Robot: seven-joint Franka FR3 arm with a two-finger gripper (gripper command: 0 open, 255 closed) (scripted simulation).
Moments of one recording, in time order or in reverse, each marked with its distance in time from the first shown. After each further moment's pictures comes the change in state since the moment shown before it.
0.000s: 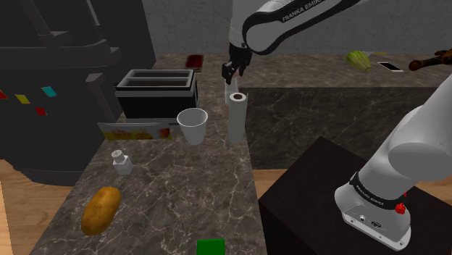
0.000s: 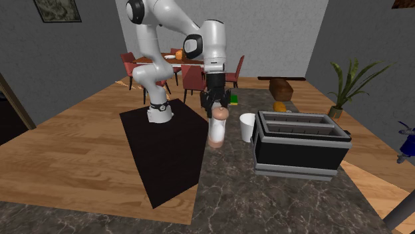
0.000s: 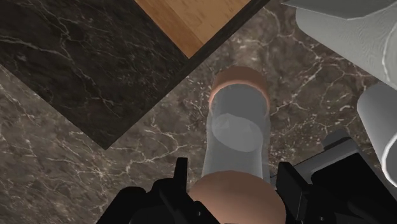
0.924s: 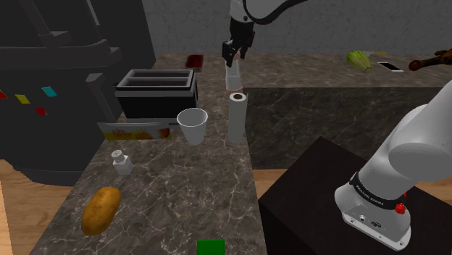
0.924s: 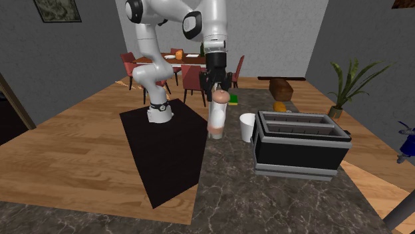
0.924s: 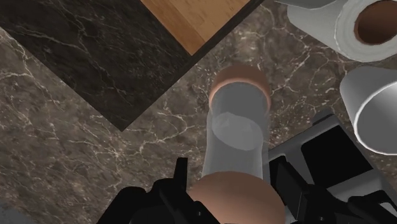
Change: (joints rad) arm 0.004 -0.054 -0.003 0.126 0.043 -0.175 -0.054
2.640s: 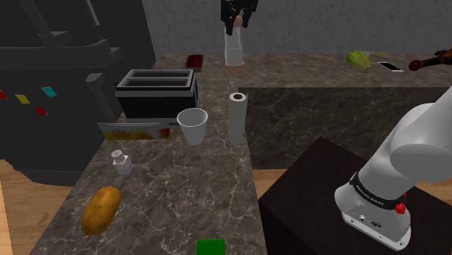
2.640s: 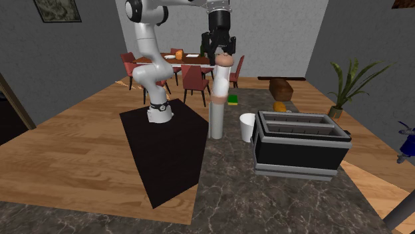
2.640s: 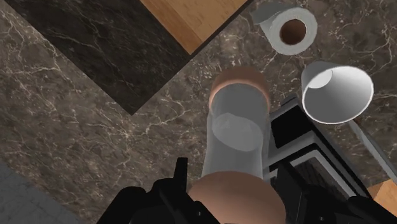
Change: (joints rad) arm 0.030 -0.068 0.035 0.237 0.030 -0.310 0.002
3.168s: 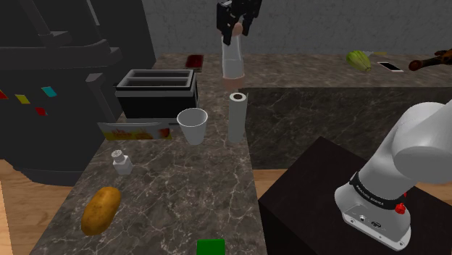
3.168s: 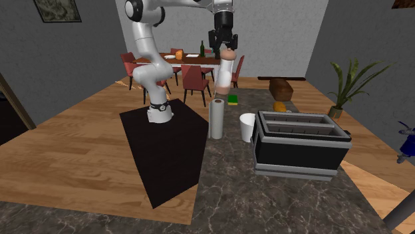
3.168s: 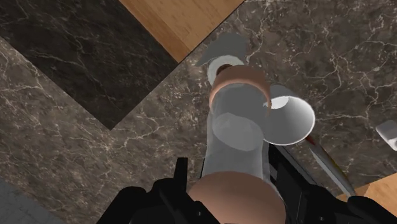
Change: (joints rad) arm 0.065 -0.136 0.095 -0.114 0.023 -0.044 0.146
